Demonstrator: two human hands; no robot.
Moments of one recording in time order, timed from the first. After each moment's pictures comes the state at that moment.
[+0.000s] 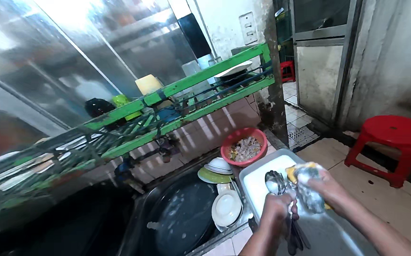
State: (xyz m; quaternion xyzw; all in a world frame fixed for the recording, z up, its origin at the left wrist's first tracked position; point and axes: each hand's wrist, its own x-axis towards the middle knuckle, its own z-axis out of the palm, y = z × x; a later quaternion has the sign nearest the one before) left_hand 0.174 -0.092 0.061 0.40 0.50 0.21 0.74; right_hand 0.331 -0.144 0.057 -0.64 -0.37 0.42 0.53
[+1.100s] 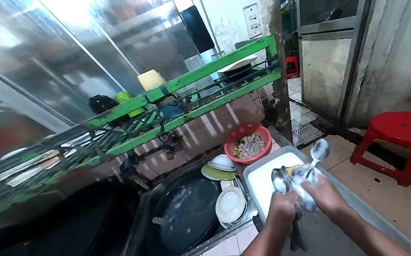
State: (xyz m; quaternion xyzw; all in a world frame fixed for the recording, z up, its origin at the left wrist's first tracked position) left_hand 0.170 -0.092 0.053 0.45 0.45 0.24 0.73; right_hand 0.304 -0.132 0.059 -0.70 -0.30 0.39 0.52
